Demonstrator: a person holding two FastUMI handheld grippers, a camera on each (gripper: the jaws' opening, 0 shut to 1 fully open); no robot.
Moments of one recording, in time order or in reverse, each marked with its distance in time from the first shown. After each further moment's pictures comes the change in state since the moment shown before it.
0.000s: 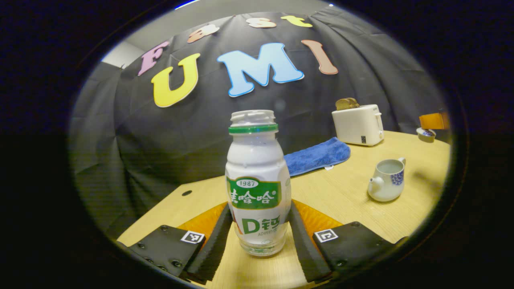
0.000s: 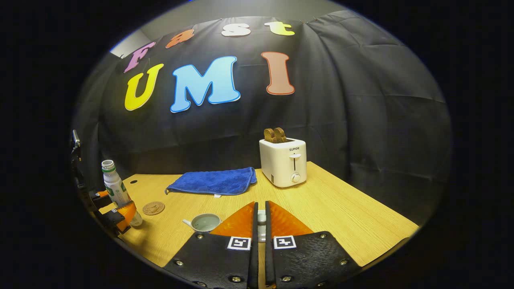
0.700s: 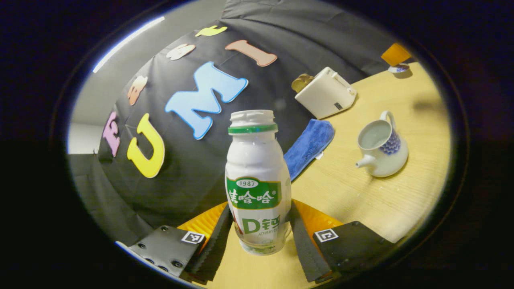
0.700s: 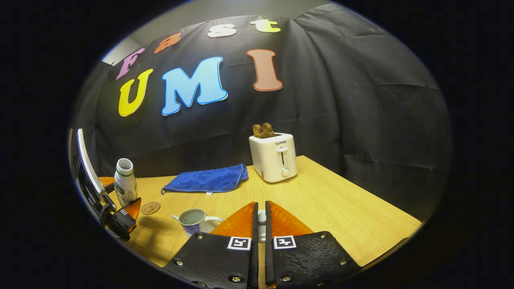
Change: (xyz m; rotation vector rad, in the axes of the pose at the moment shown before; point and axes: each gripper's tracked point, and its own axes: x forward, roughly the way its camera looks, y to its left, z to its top) left arm 0.015 -0.053 0.047 0.569 -0.082 0.021; right arm -0.002 -0.035 -0.012 0.059 0.017 -0.011
